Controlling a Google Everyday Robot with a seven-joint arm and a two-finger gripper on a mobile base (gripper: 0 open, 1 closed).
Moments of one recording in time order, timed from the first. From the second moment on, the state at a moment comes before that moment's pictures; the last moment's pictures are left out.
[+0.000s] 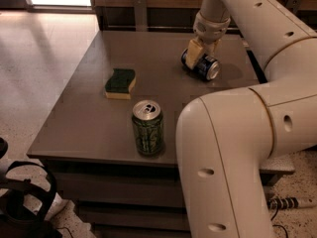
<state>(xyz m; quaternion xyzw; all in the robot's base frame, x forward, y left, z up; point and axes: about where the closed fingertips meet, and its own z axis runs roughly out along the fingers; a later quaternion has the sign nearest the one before) 0.732 -0.156 0.846 -0.33 0.94 0.03 0.09</state>
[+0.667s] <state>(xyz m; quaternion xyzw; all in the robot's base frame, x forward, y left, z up) 0.720 -0.205 0.896 -0.32 0.93 0.07 0.18</state>
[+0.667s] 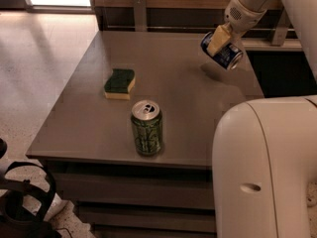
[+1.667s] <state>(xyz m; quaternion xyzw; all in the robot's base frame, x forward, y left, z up) 0.710 -0.207 0.940 -0.39 0.84 0.20 0.31</state>
